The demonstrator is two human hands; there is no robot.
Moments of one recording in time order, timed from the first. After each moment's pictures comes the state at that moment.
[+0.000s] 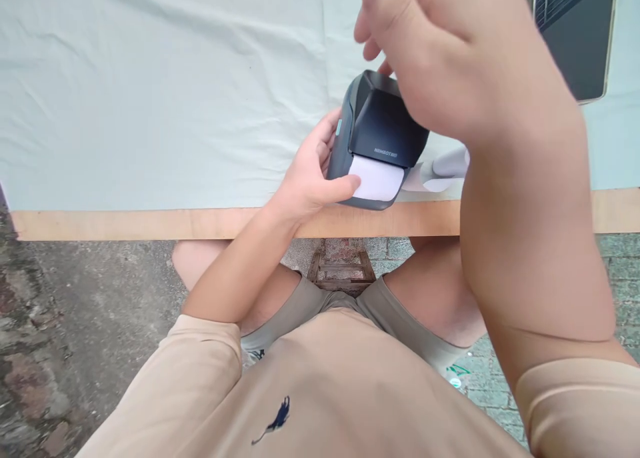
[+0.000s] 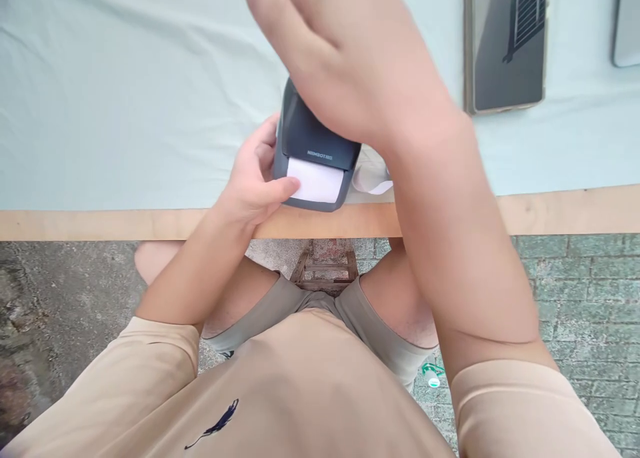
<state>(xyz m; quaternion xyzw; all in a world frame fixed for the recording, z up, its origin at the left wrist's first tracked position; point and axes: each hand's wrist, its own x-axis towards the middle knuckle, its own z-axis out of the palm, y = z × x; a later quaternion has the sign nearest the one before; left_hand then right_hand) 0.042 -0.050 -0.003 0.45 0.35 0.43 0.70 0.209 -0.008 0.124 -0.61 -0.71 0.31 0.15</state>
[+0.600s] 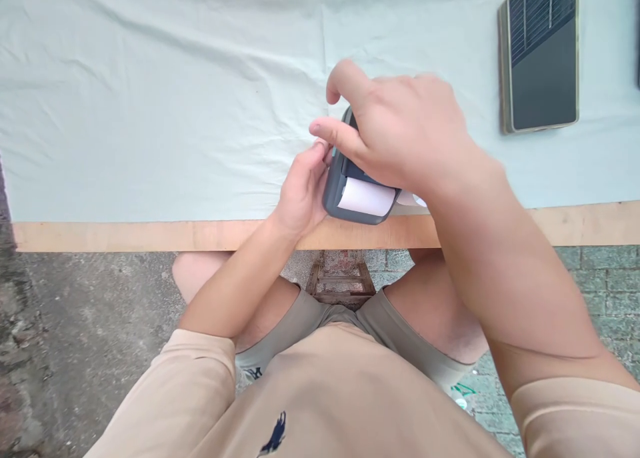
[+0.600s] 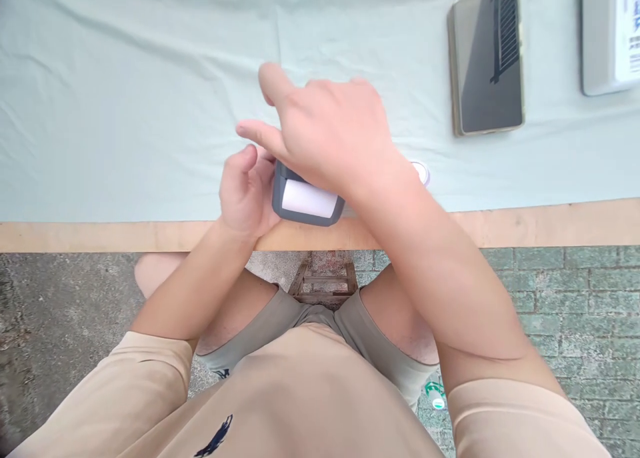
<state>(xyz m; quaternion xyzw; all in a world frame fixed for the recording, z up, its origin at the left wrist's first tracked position) 0.055 -0.057 0.021 0.34 0.34 0.47 0.74 0.188 -0.015 0.110 -0.58 -0.80 0.16 -0.03</state>
